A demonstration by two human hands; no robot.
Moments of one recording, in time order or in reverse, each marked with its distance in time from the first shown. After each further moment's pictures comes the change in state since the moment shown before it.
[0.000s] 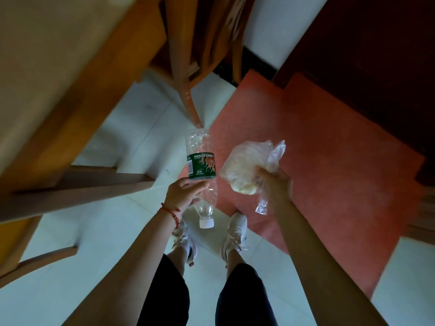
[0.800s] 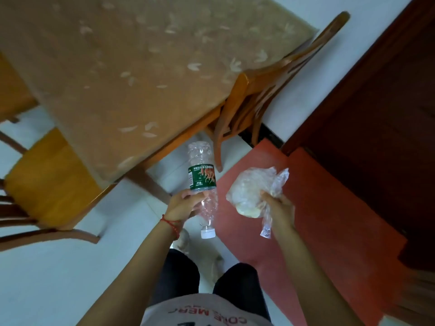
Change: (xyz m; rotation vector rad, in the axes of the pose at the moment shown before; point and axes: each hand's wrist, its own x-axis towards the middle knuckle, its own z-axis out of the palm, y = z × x) left_hand -0.230 0.062 -0.026 -0.284 0.118 0.179; right_hand -0.180 -0.103 -0.074 0.025 -0.178 -0.170
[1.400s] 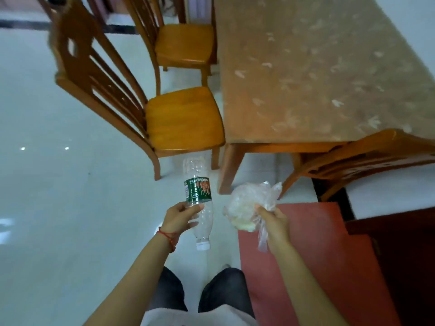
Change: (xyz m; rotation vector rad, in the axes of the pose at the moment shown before) left_hand -0.148 -0.127 -0.135 -0.499 0.512 0.044; right_hand -0.134 0.046 0.095 -0.403 -0.604 -0.084
